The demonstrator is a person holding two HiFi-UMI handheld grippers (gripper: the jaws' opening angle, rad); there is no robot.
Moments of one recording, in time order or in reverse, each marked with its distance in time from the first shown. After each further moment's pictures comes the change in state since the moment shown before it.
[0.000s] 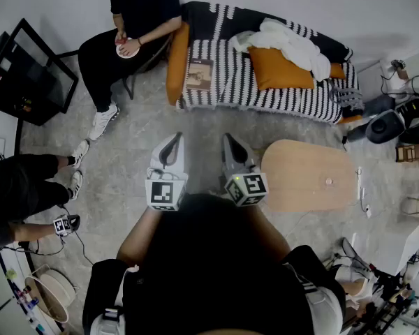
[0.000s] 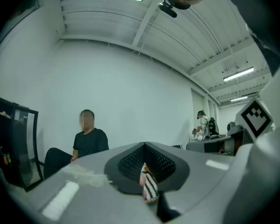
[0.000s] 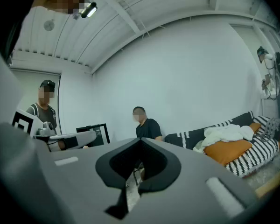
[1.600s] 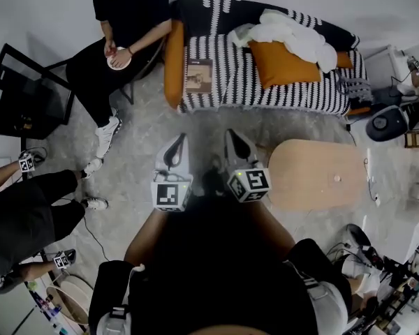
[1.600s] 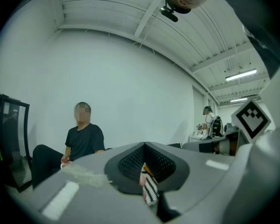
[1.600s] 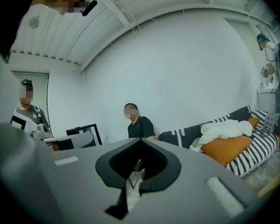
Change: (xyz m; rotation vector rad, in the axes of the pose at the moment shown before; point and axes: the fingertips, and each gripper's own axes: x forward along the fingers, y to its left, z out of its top) left arm 0.108 0.029 -0.007 -0.041 0.053 -0.019; right arm 0.096 -0.066 0.015 0.052 0.030 -0.055
